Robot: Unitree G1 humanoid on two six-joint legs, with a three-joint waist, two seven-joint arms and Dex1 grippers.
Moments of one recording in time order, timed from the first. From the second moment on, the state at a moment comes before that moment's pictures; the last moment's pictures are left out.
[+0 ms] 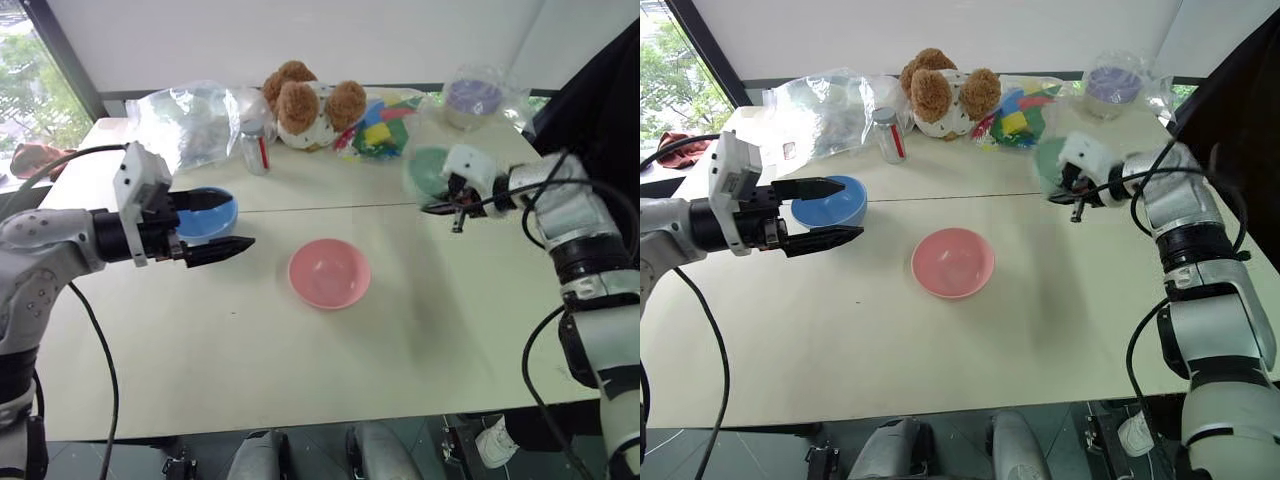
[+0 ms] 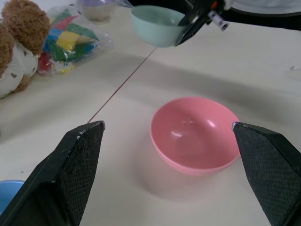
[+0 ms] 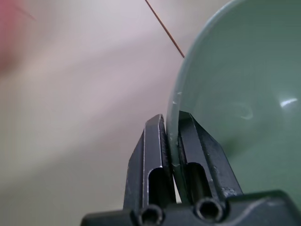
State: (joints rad) left arm -0.47 0.95 0.22 -0.32 -0.76 0.75 -0.96; right arm -1.02 -0.77 0.21 0.41 0.02 0.16 1.36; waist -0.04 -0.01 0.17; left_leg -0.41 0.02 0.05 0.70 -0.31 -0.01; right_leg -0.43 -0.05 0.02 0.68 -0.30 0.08
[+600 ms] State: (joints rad) left arm -0.43 0.96 0.23 -0.31 -0.75 0.74 -0.95; right arm -0.84 -0.68 0.49 -0.02 -0.02 0.19 1.44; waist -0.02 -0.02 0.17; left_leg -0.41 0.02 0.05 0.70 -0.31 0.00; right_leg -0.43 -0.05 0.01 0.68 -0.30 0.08
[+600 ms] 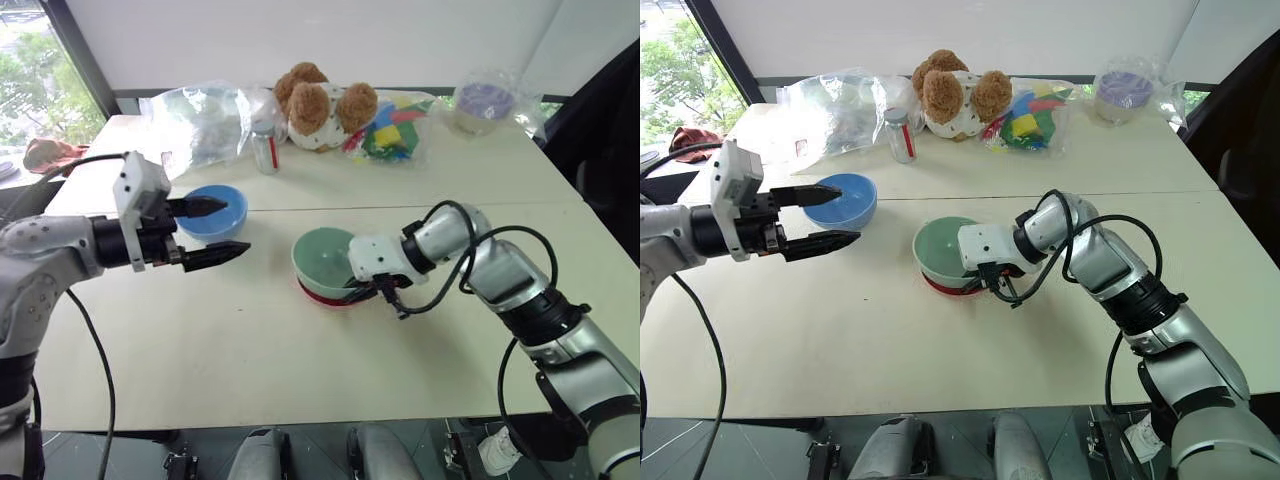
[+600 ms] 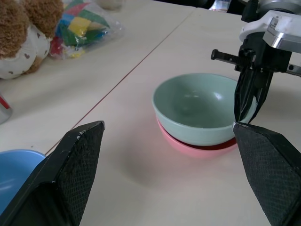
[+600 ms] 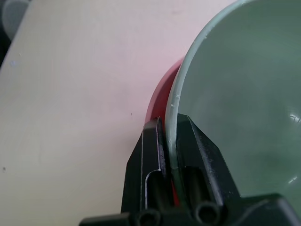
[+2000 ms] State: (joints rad) left arm -0.91 0.76 -0.17 0.83 0.00 -0.05 -1.14; right arm -0.74 -0.78 -0.12 -0.45 0.76 1.04 0.95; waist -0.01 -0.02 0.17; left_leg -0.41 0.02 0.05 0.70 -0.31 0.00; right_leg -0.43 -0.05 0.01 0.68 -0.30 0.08
